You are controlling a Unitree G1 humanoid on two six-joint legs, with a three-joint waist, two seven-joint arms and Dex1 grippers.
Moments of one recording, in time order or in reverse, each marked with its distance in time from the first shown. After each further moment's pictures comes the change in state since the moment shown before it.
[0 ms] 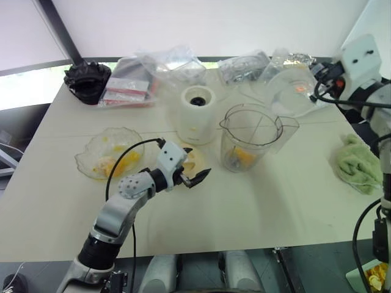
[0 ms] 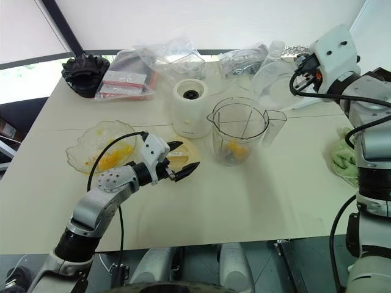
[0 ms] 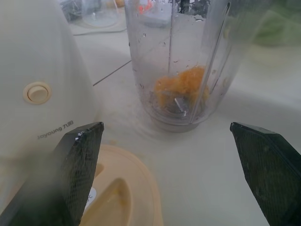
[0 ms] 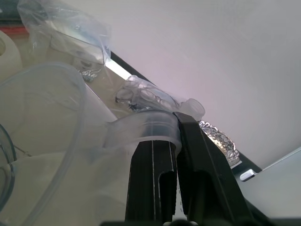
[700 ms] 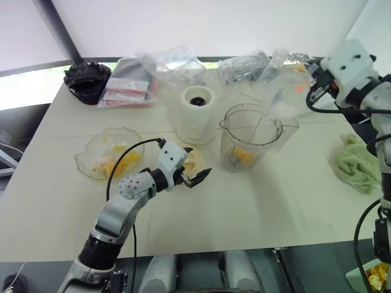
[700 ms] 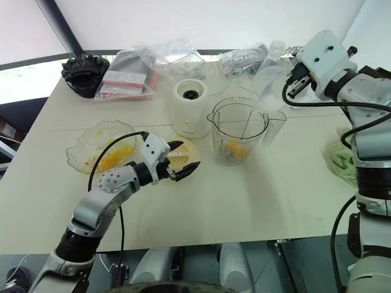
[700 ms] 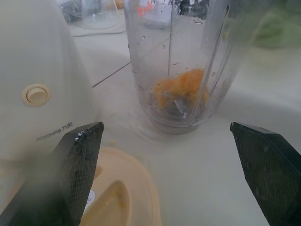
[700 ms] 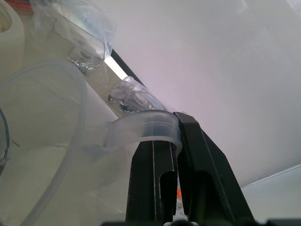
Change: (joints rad) left arm 0.000 -0.007 0.000 0.000 0.003 -0.001 0.002; right arm -0.008 -0.008 0.033 0.019 -0.140 -0.131 0.059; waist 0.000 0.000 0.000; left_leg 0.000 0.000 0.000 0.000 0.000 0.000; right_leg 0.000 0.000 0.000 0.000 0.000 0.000
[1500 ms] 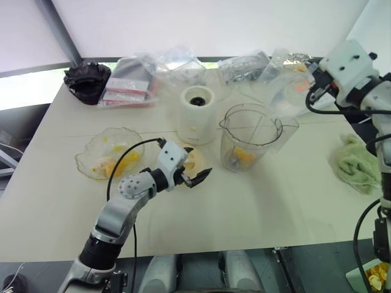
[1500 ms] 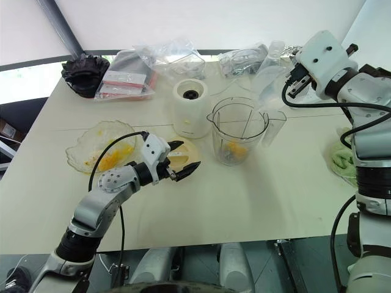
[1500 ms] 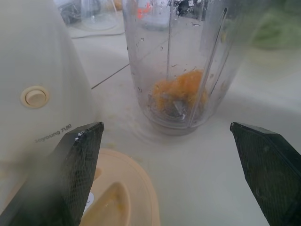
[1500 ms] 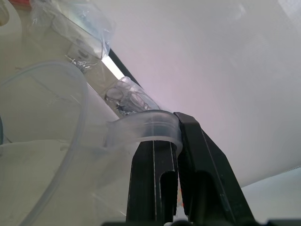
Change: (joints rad) left arm 0.000 -0.003 -0.001 0.000 0.001 -0.004 -0.003; right arm -0.001 0.002 0.000 0.002 -0.037 -0.037 0.009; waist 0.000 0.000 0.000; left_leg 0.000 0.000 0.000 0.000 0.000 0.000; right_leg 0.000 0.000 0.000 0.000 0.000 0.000
